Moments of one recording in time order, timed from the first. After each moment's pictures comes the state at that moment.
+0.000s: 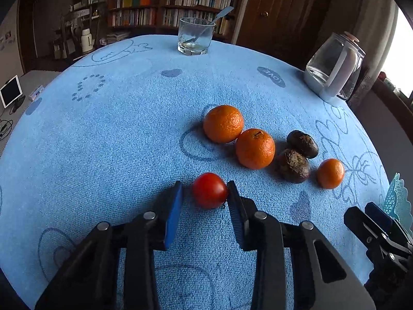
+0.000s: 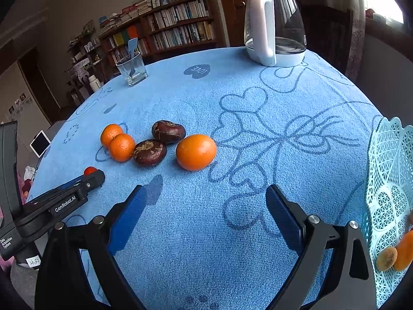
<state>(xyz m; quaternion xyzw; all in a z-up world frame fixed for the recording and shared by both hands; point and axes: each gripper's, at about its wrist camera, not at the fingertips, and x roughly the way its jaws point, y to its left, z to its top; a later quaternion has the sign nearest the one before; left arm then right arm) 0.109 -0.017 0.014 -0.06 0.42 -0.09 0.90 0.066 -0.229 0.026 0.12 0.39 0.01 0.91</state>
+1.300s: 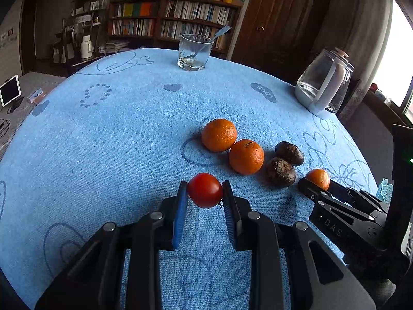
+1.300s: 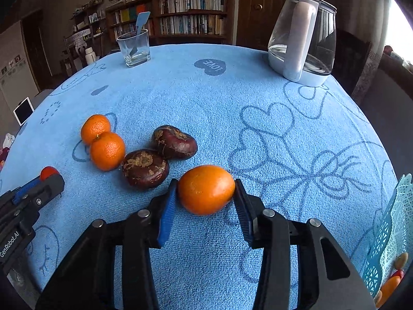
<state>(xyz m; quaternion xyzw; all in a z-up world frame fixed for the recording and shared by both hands) 0.090 -0.010 0.026 -0.08 0.38 -0.10 0.92 0.115 -0.191 0.015 0.01 0.41 -0.01 0.91</state>
